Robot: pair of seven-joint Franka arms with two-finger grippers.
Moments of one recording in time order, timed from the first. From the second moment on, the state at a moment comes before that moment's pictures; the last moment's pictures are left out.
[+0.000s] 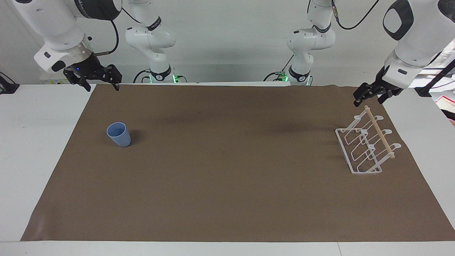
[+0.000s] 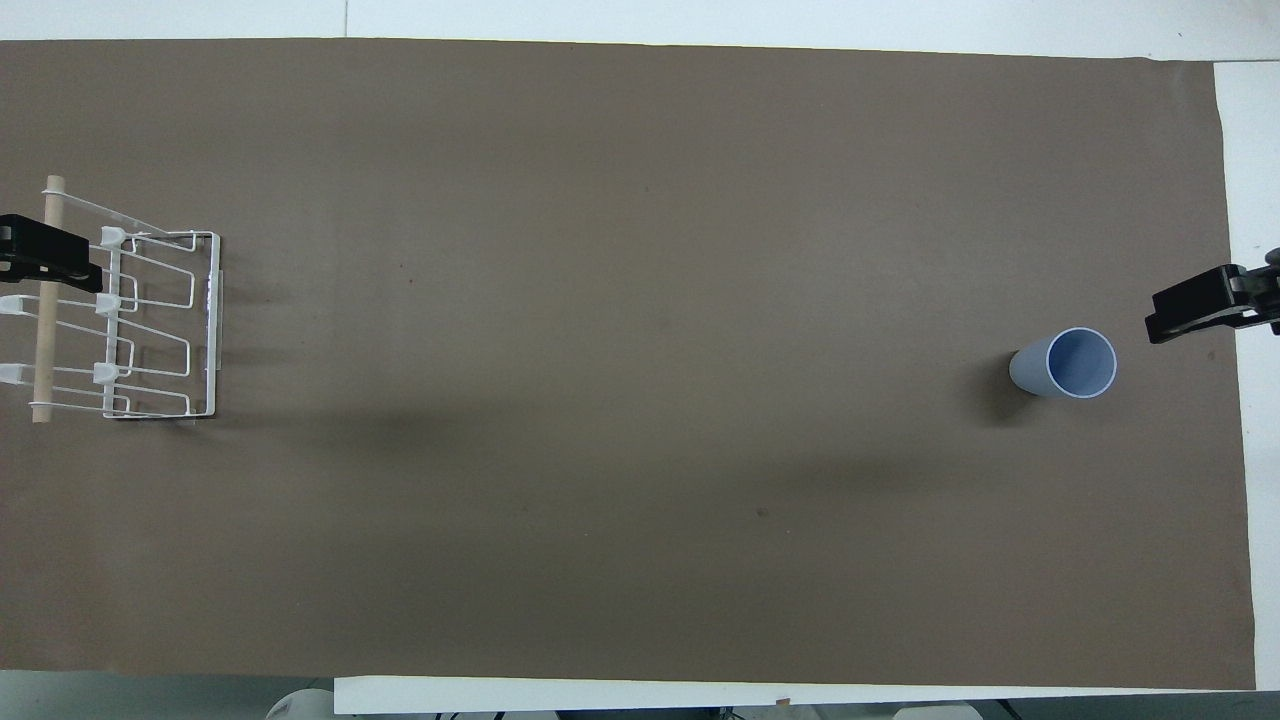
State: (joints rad) left arm 0.00 -0.03 -0.05 -1.66 0.01 1.58 -0.07; right arm 0.01 -0.03 -0.06 -1.57 -0.05 1.39 -0.10
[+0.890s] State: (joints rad) left arm 0.00 -0.03 -0.05 -1.66 0.01 1.58 -0.07; right arm -0.12 -0.01 -0.07 -1.88 -0.04 1.86 -0.35
